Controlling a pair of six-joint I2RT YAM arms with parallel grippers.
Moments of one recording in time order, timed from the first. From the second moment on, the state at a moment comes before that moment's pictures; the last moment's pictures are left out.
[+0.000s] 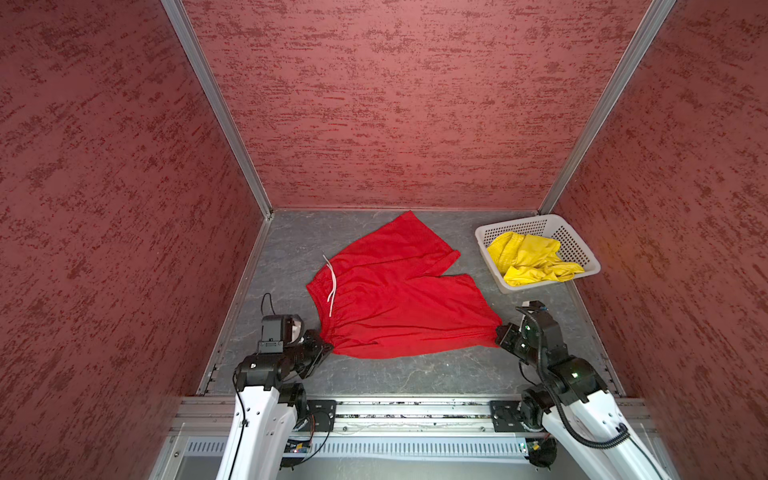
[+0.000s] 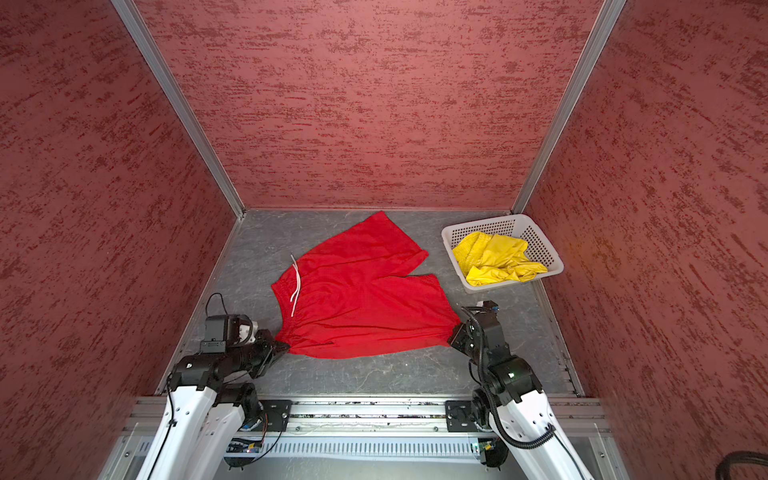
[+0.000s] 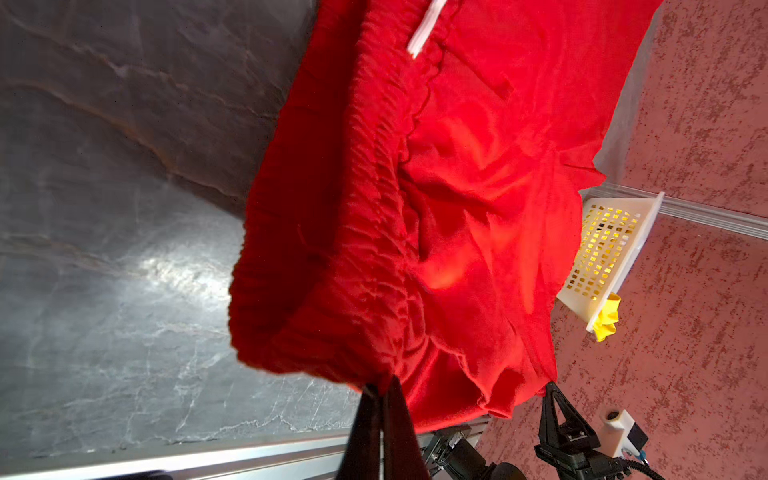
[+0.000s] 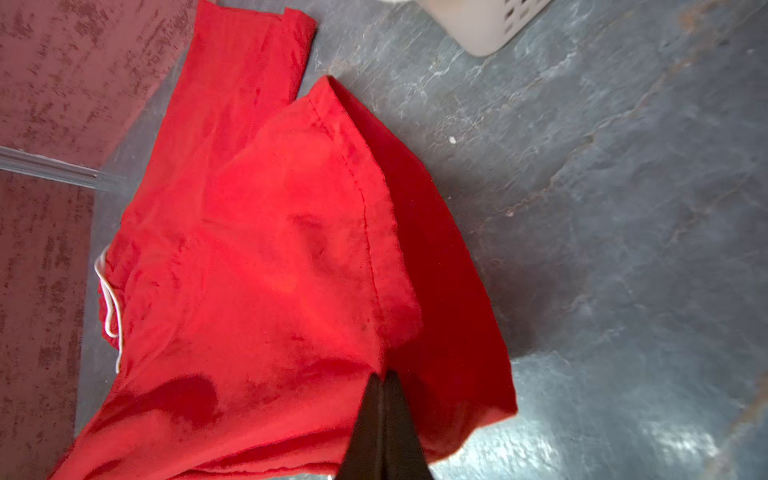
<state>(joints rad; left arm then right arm) 0.04 0.47 0.46 -1.03 0.53 -0.95 0.32 0.43 0.42 -0.73 0.01 0.83</state>
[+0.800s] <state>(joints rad) 0.14 0.85 0.75 -0.73 0.50 -1.02 0.30 1.51 1.19 -0.29 0.09 0.65</state>
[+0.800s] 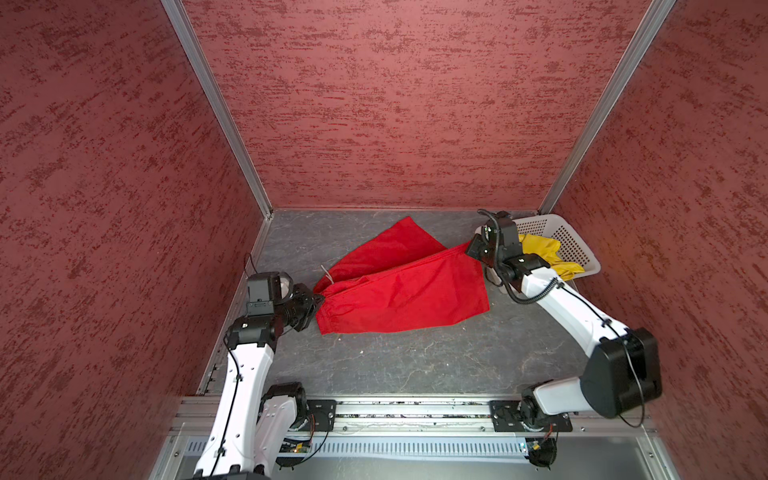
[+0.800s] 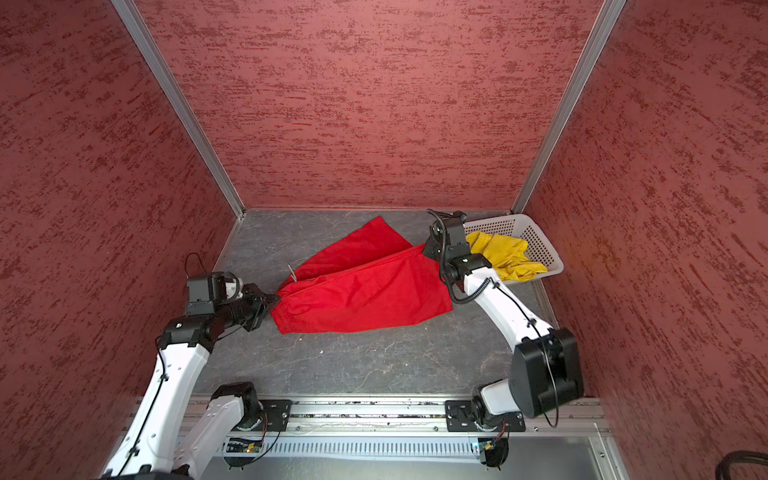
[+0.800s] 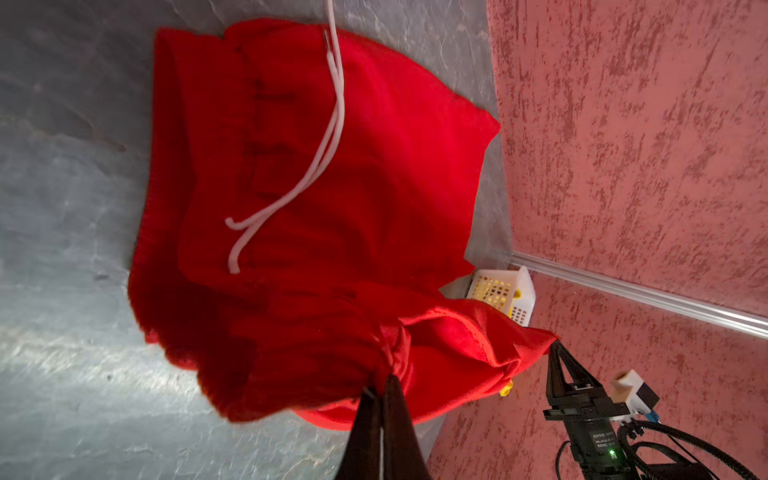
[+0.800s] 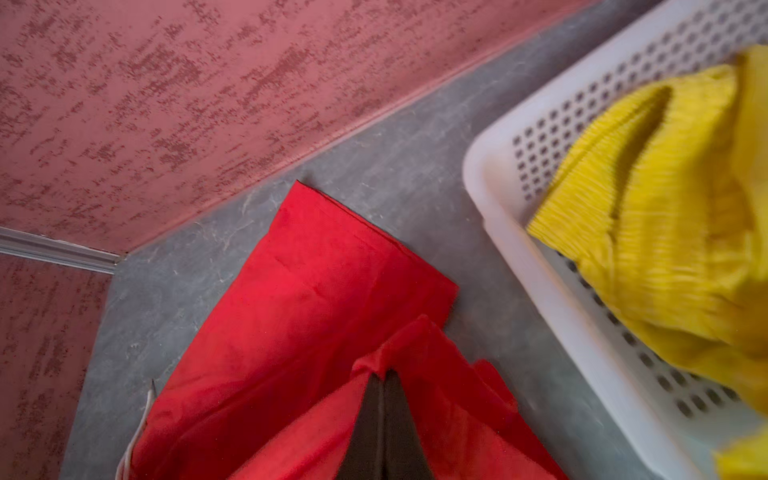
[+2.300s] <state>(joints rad) 0.08 1.28 0.69 -0.47 0.20 -1.00 0.35 2.13 1.88 -0.29 -0.10 0.49</state>
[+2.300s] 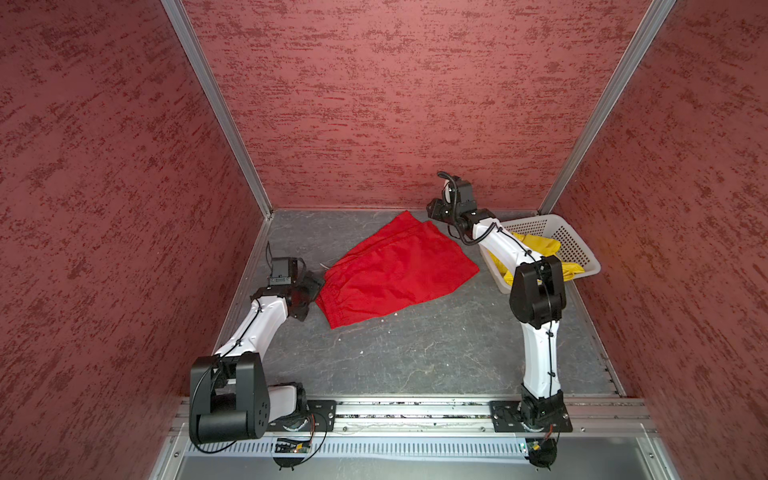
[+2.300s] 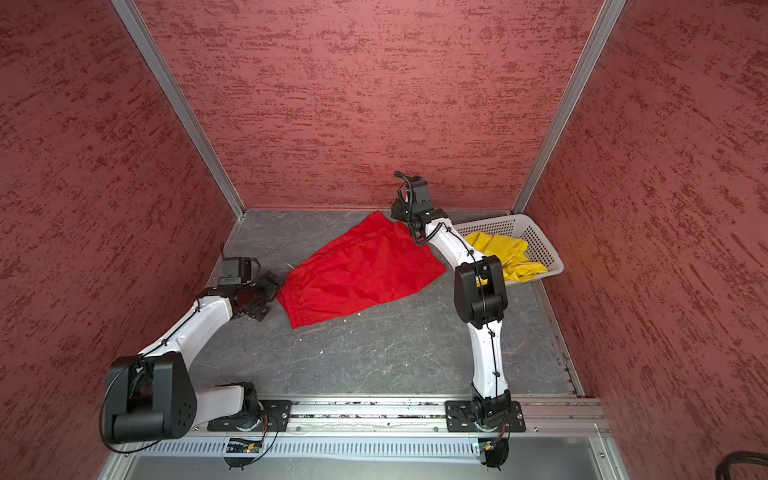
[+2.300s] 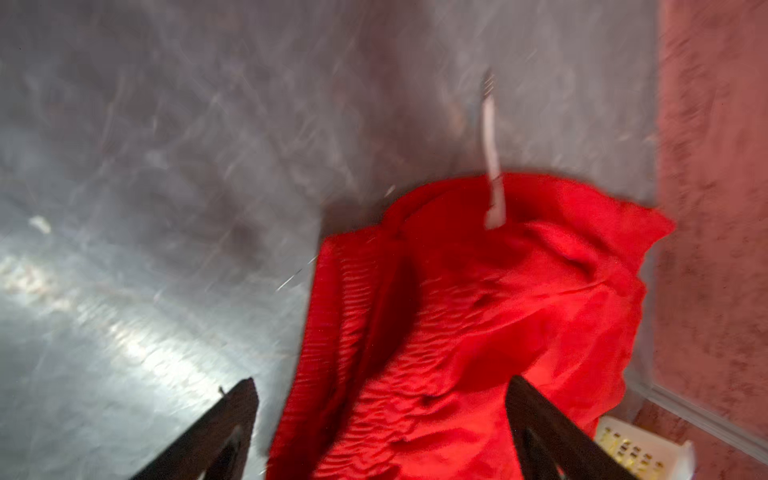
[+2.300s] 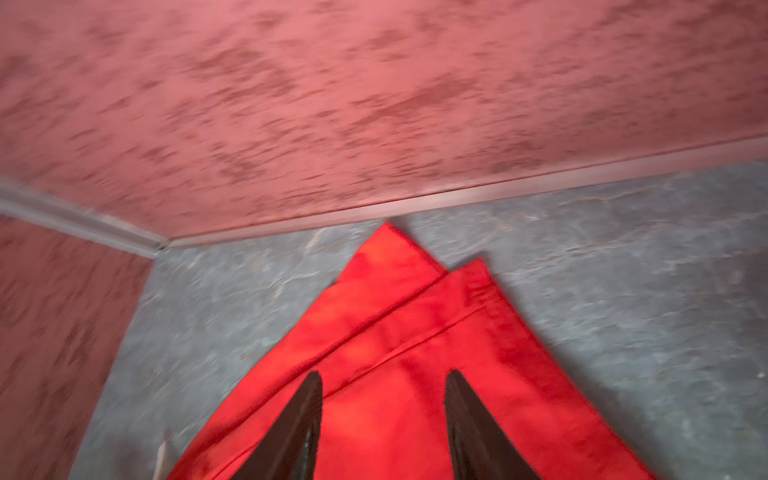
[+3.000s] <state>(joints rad) 0.05 1.48 0.60 -0.05 0.28 -1.04 0.66 2.12 1.41 -0.19 -0.17 0.47</state>
